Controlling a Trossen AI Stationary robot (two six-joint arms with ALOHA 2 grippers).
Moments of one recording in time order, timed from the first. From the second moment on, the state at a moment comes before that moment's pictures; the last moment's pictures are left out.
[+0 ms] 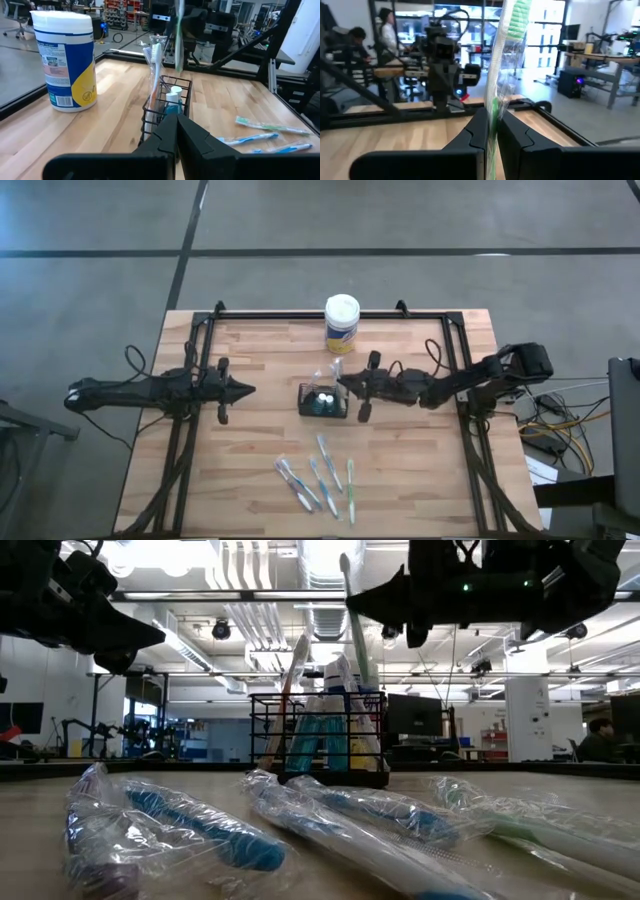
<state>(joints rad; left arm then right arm) -0.01 0.22 0.11 -0.05 -0.12 -0.14 0.04 1.54 0.53 1.11 0.26 0.00</state>
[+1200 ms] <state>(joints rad) -0.01 0.22 0.11 -0.09 -0.11 -0.14 0.13 1.86 0.55 1.28 0.43 0.03</state>
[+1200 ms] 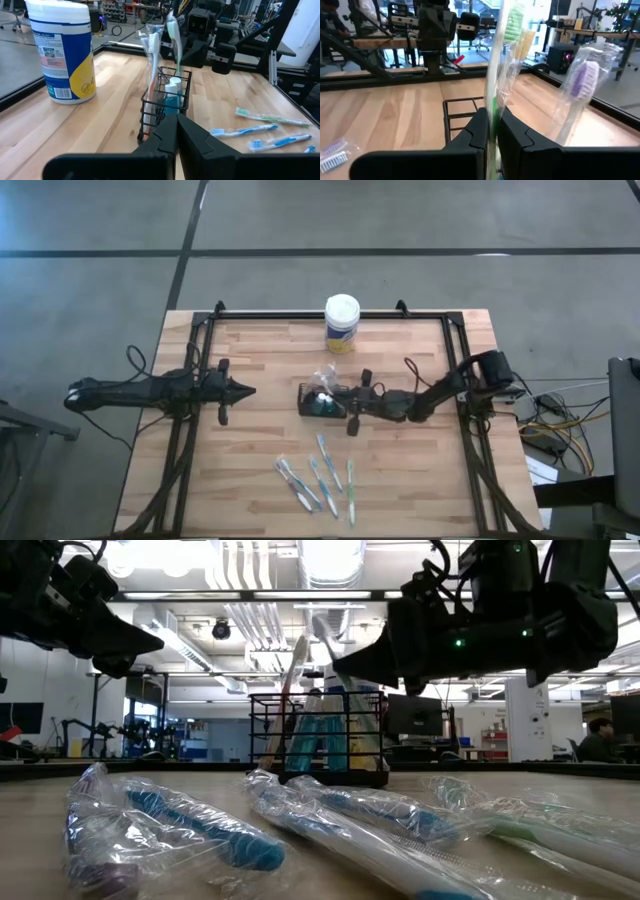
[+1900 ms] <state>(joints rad) -0.01 0.22 0.11 -0.11 -0.09 -0.14 0.26 1.93 0.55 1.38 0.78 0.03</state>
